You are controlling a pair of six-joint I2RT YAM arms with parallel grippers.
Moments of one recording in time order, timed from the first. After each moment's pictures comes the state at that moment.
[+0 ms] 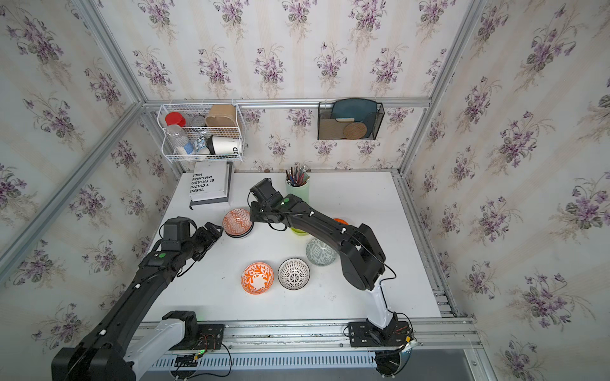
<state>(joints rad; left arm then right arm) -0.06 1.01 0.69 -0.50 0.24 -0.84 0.88 1.92 1.67 -0.53 -0.02 0.74</state>
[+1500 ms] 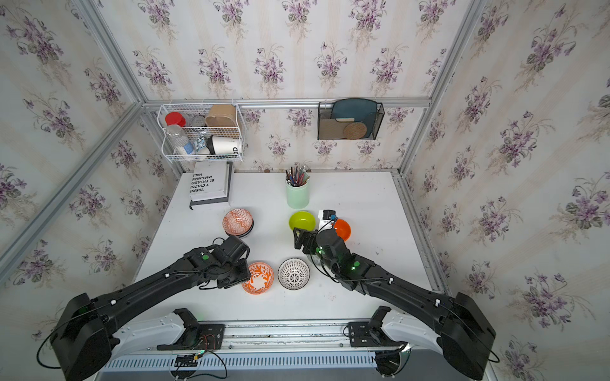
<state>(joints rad) -0.73 1.18 0.72 -0.82 0.05 -1.03 0.86 1.09 0.62 0.05 0.27 0.74</state>
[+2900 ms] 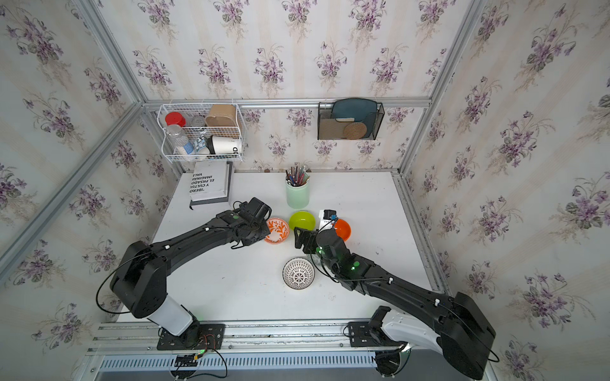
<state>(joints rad) -0.64 1.64 1.17 -0.67 -0.16 -1.02 0.86 1.09 0.61 0.06 0.29 0.74</state>
